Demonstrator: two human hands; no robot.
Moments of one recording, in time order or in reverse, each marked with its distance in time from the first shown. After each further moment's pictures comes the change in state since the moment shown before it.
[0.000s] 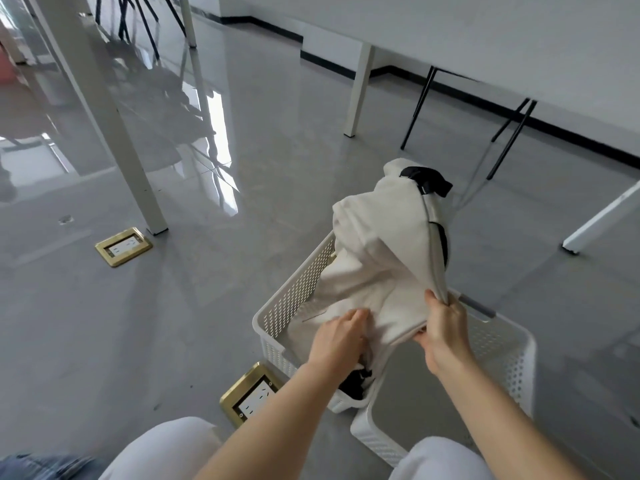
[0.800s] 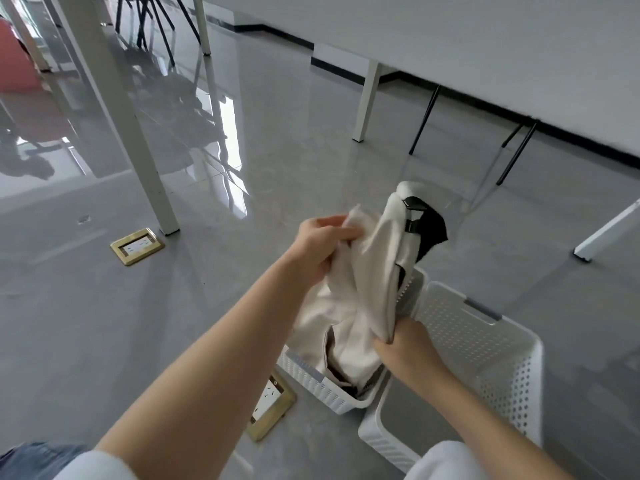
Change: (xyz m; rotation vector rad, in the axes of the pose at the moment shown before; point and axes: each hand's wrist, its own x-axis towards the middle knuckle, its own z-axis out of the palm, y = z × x) left_hand 0.053 0.019 -0.155 -1.359 0.146 -0.426; right_hand -0.040 0.011 0.006 -0.957 -0.439 -0.370
